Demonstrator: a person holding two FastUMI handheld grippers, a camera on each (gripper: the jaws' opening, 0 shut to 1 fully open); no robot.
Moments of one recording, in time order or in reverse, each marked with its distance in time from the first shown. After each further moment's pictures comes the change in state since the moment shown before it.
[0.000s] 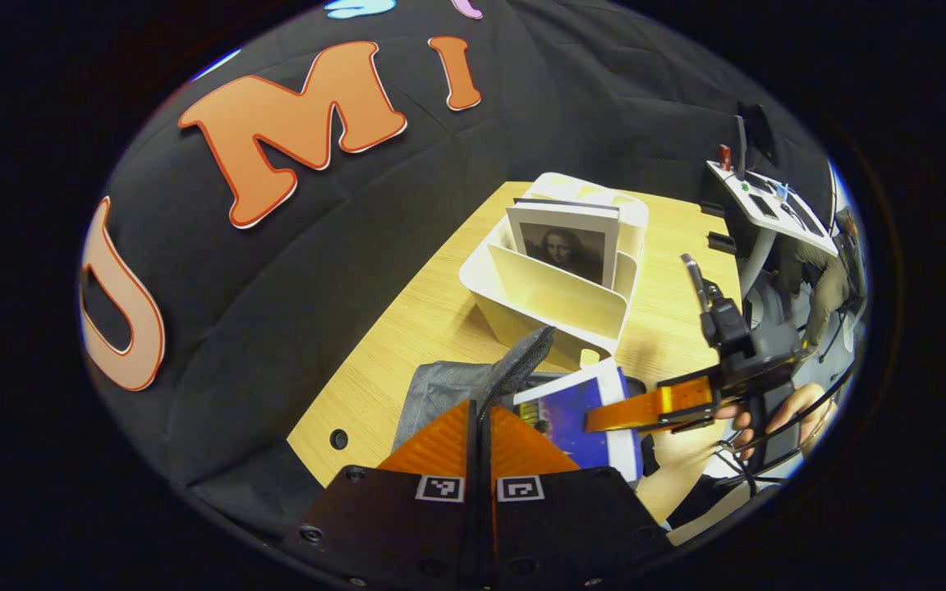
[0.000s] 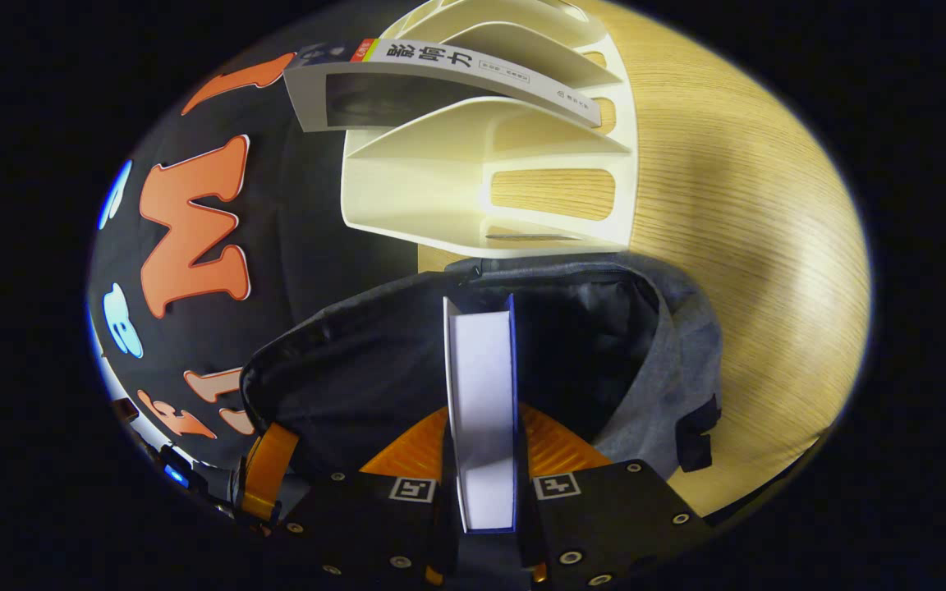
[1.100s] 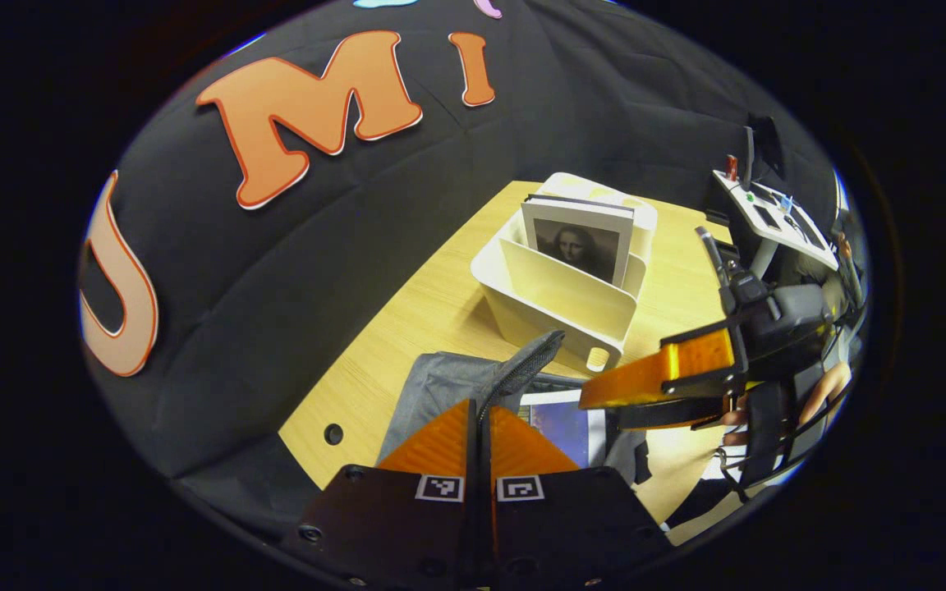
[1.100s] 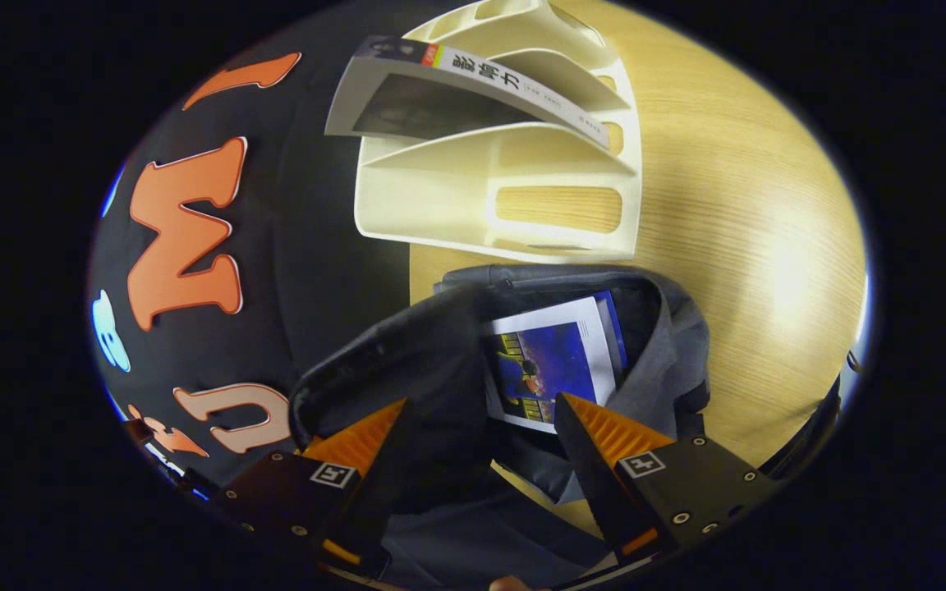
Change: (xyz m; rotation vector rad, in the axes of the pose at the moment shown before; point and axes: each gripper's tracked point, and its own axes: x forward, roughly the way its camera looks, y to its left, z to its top) left arm 0.009 0.013 -0.012 -0.077 0.007 -0.035; right arm -0.032 0.035 0.005 0.025 -0.067 -0.109
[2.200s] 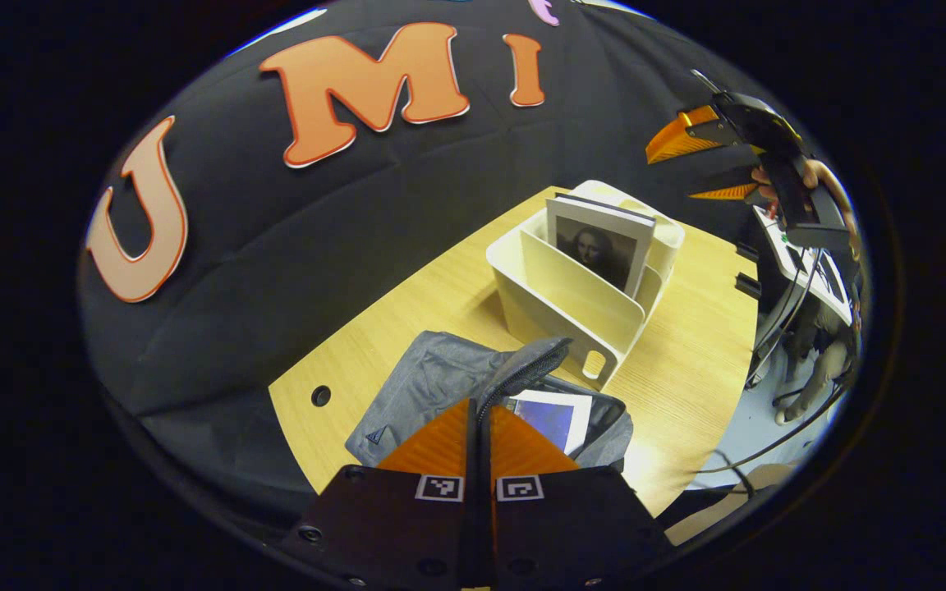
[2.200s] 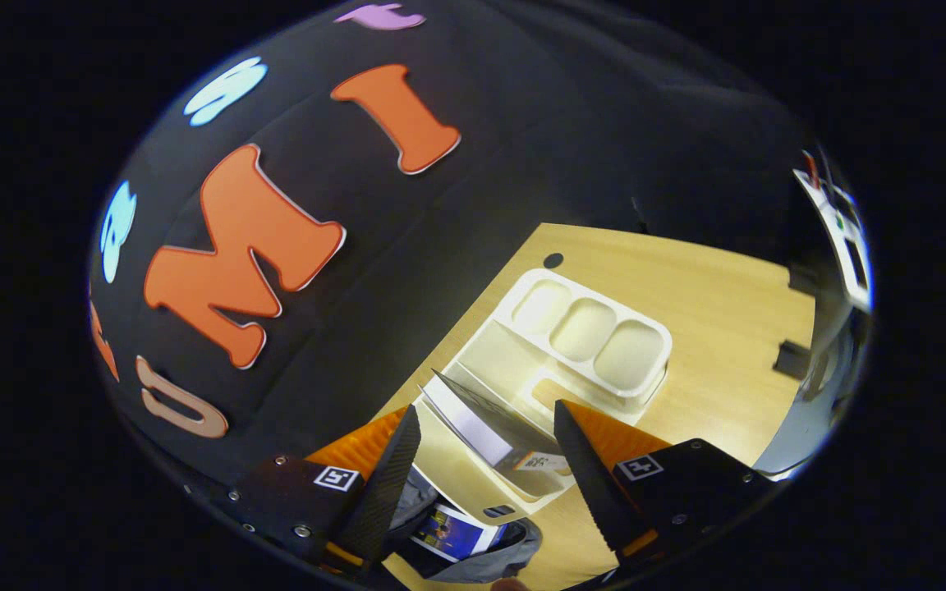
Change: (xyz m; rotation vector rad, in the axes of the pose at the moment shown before) left arm -0.008 -0.016 -0.025 -0.201 0.000 0.120; right arm -0.127 0.129 0.260 -0.666 -0.428 -0.191
